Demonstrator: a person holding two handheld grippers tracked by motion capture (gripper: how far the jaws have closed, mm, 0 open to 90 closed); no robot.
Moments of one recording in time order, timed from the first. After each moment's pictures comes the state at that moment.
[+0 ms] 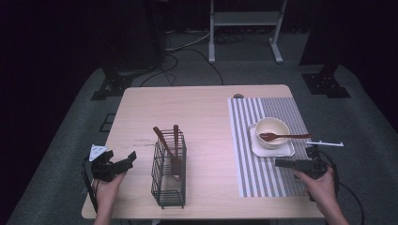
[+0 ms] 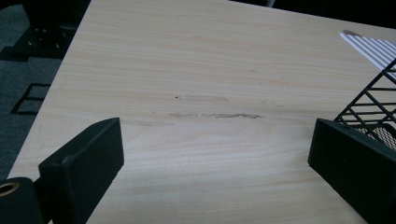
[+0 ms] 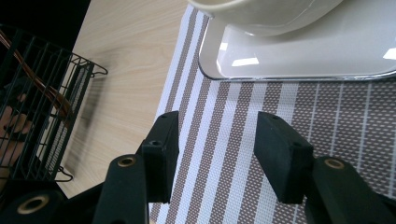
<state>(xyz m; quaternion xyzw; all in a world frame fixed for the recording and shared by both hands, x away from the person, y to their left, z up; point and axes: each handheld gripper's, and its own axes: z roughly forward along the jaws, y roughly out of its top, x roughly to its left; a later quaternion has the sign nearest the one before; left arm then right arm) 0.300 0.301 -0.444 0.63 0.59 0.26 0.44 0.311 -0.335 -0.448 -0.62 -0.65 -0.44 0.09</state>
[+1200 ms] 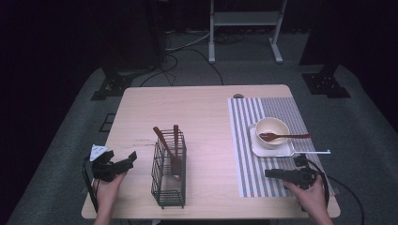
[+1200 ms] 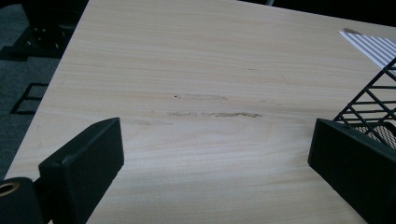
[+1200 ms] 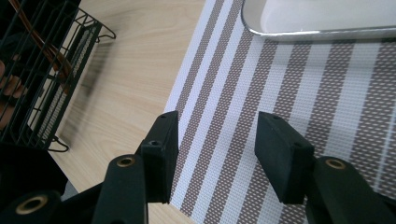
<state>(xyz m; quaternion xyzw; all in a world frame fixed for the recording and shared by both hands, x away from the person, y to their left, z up) 0.301 0.300 -0.445 0.63 0.59 0.26 0.44 0.289 -0.299 -0.457 -0.58 -0.69 -0.43 0.08</state>
